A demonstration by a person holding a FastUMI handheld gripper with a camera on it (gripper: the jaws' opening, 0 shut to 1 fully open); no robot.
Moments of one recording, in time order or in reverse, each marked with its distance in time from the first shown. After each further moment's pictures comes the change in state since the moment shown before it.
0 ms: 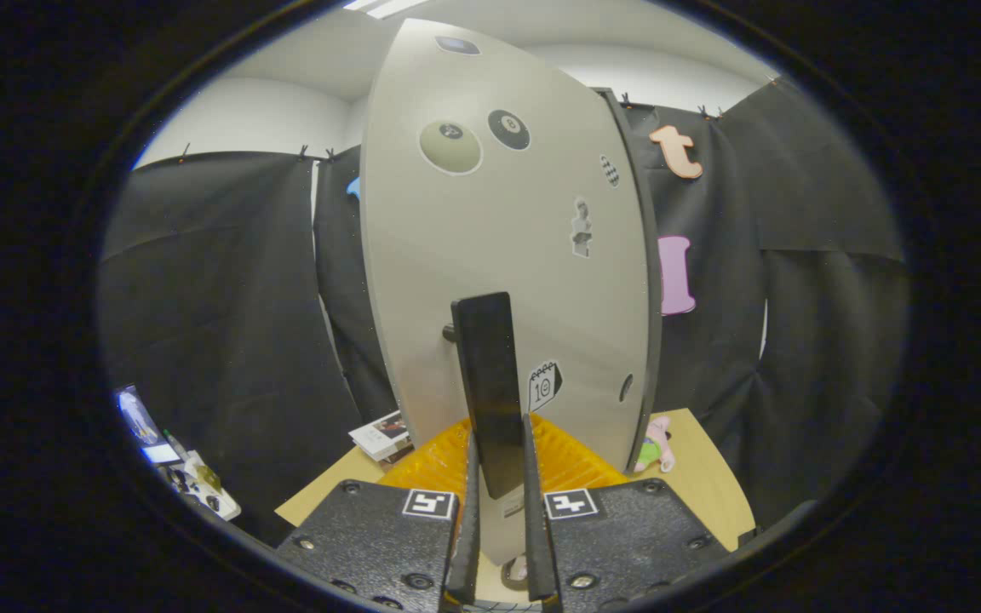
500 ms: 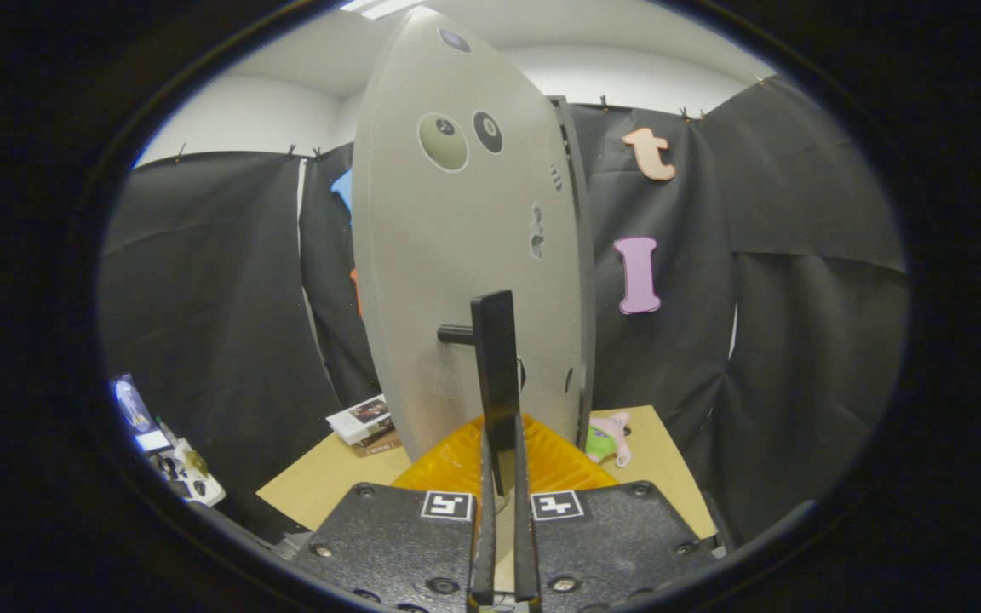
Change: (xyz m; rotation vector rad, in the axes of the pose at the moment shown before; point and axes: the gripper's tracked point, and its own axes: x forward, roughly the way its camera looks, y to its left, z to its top) arm -0.036 -0.055 0.002 -0.018 0.015 -0.047
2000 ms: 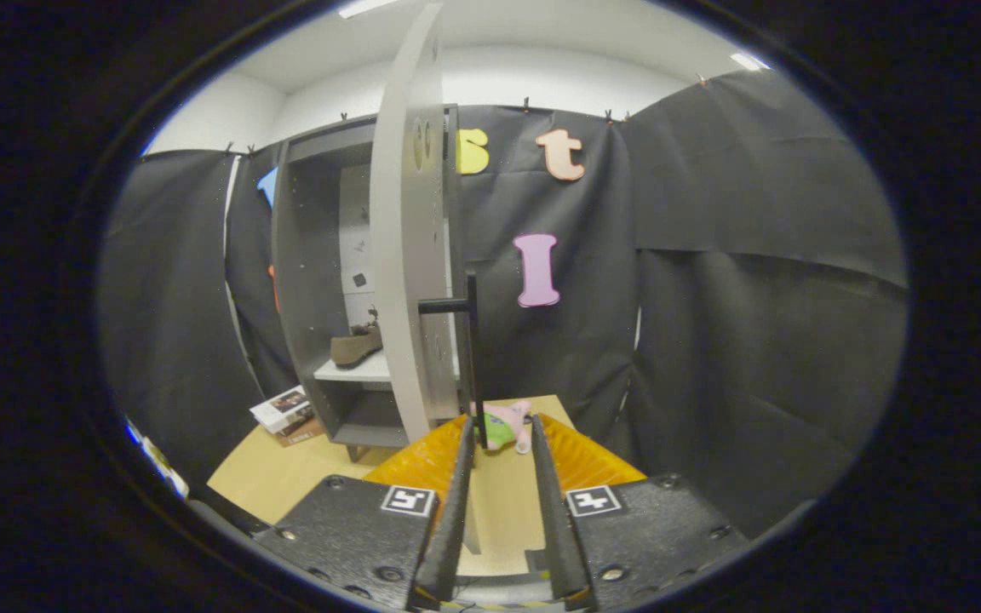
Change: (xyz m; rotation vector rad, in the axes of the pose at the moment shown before) arm -0.068 -0.098 -0.015 -0.003 0.003 -0.304
